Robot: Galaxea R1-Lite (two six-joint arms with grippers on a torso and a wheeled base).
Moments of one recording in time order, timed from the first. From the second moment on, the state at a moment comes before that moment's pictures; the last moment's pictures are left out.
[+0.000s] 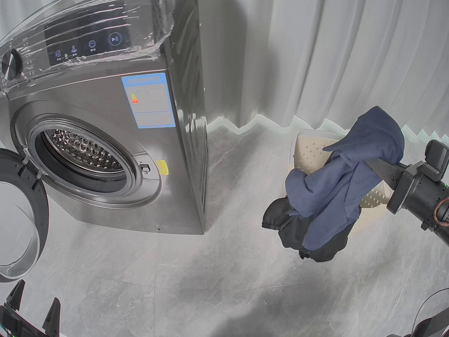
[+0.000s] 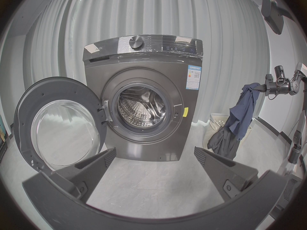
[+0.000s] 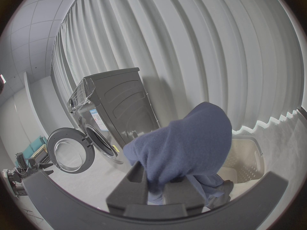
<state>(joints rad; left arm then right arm) 0.00 0.02 -0.02 0.00 0.00 -0.02 0.62 1.22 -0.51 -0.76 -0.15 0.15</state>
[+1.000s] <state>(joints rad) 0.00 0.02 -0.02 0.00 0.00 -0.02 0.62 1.22 -0.51 -0.76 -0.15 0.16</state>
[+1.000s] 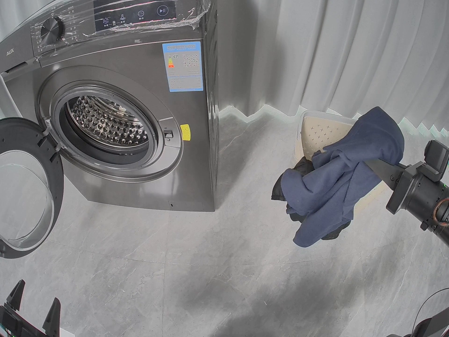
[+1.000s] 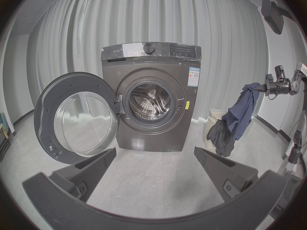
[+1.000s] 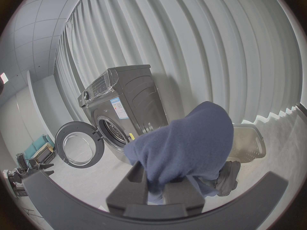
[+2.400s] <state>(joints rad) 0.00 0.02 -0.02 0.00 0.00 -0.02 0.62 1.23 -0.51 -0.79 -0.13 0.16</state>
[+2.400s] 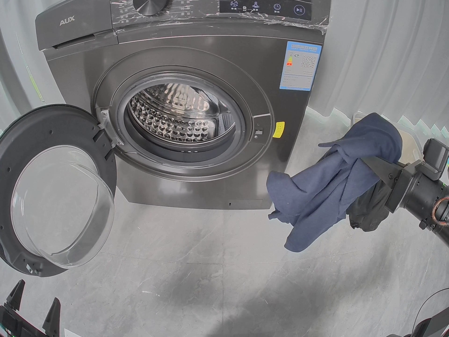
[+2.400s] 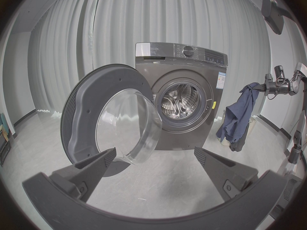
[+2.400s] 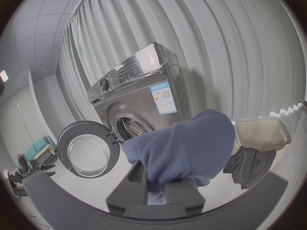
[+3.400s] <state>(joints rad) 0.00 0.02 -0.02 0.00 0.00 -0.02 0.61 1.26 -0.49 -0.79 -0.14 0.17</state>
